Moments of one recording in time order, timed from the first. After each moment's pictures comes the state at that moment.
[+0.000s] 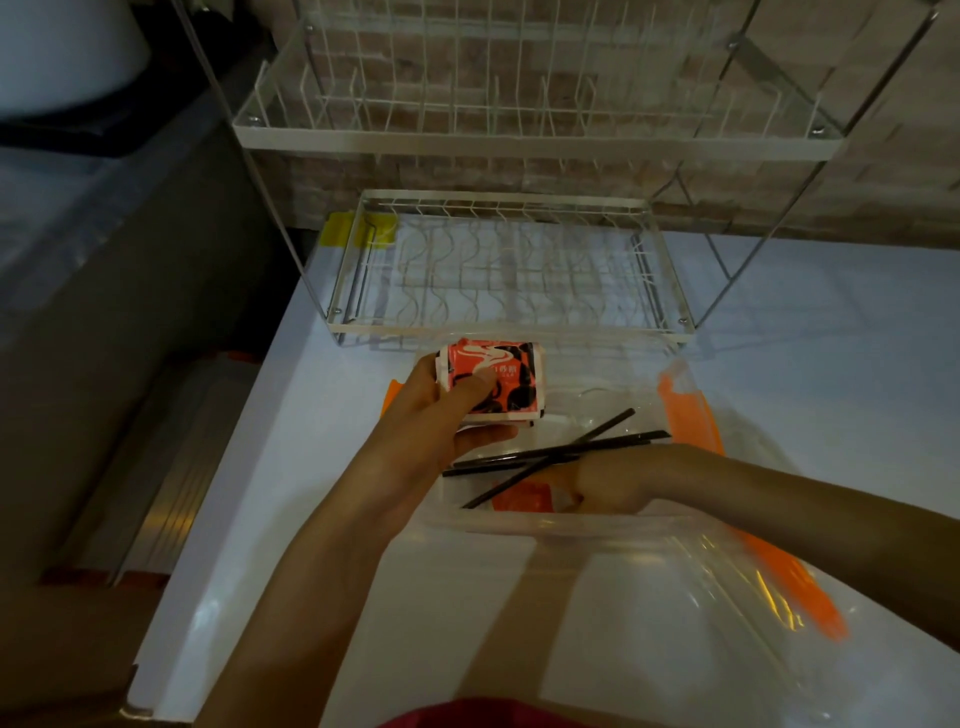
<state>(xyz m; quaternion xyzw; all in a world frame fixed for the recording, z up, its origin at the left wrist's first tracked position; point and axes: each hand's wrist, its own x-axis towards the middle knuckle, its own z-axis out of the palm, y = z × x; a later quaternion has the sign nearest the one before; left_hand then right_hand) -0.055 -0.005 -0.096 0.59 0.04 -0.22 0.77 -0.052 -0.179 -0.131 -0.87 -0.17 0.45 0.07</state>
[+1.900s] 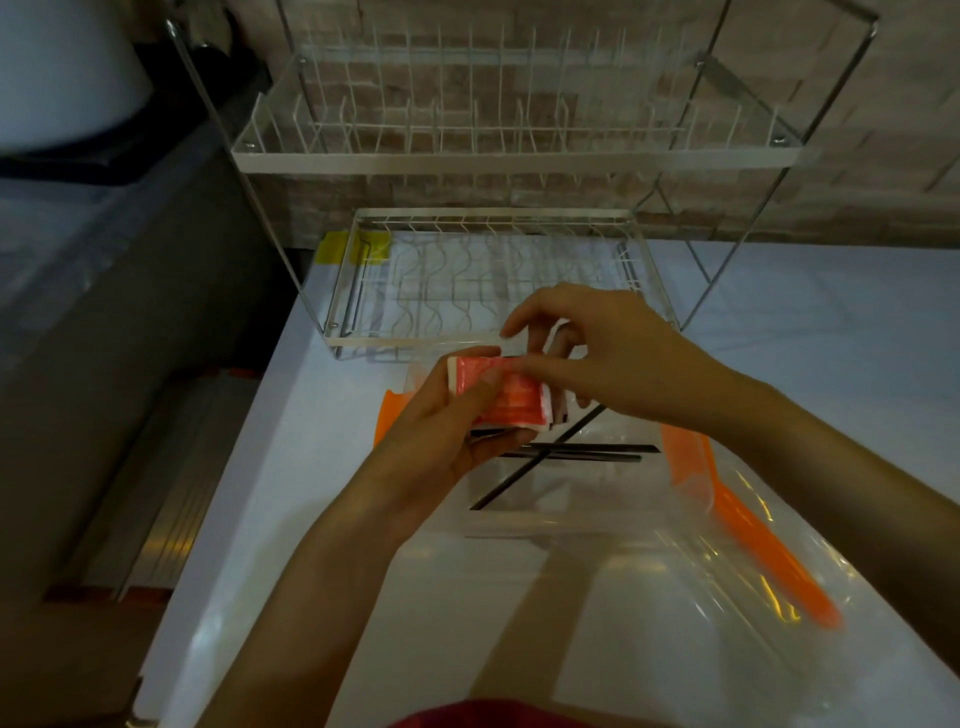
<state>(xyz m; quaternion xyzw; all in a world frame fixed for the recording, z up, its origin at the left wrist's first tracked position) -0.060 -0.014 -0.096 0.57 -0.02 -0.23 0.79 -0.043 -0.175 -0.046 -0.92 -0.19 0.01 0.33</state>
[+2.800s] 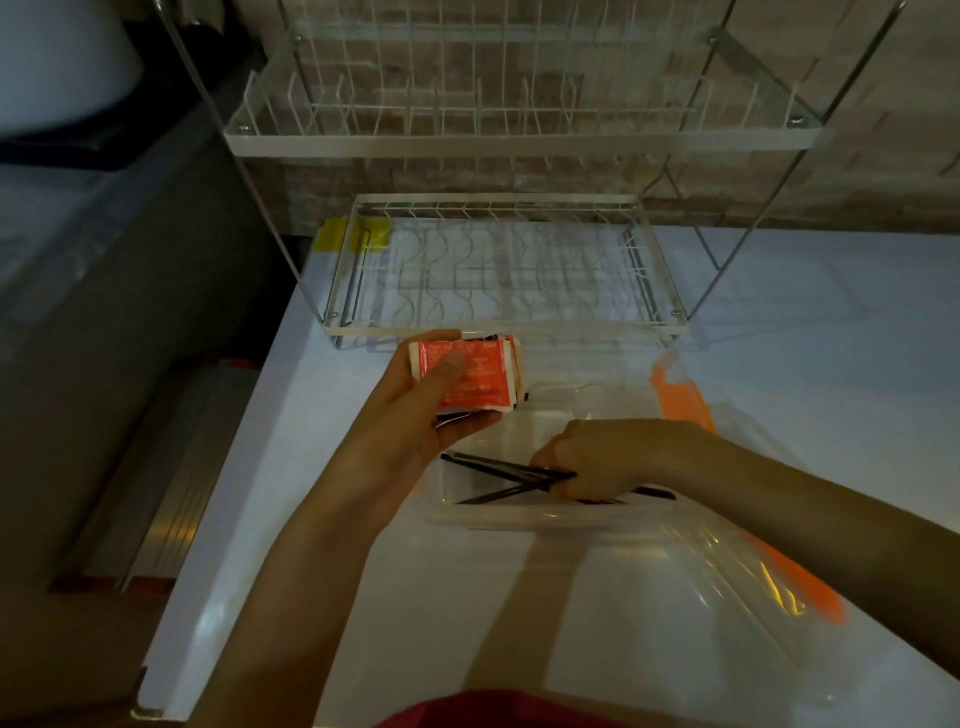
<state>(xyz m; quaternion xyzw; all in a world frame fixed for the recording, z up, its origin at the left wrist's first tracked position) -0.052 0.002 -0.101 0.57 0.00 -0.18 0.80 -0.046 -0.181 -0.130 -0.89 -0.24 0.38 0.02</state>
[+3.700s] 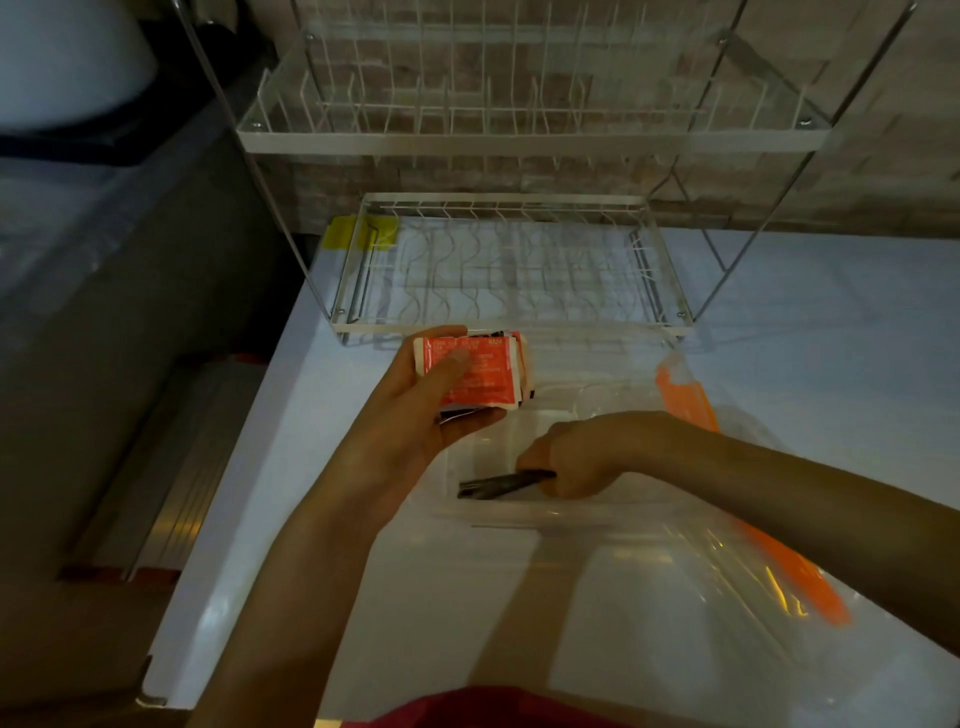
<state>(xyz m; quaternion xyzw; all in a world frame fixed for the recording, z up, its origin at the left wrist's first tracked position) -0.054 0.005 -0.098 0.58 -0.01 -0.18 0.80 -0.038 -0.157 -0.128 -0.86 -0.22 0.46 0.00</state>
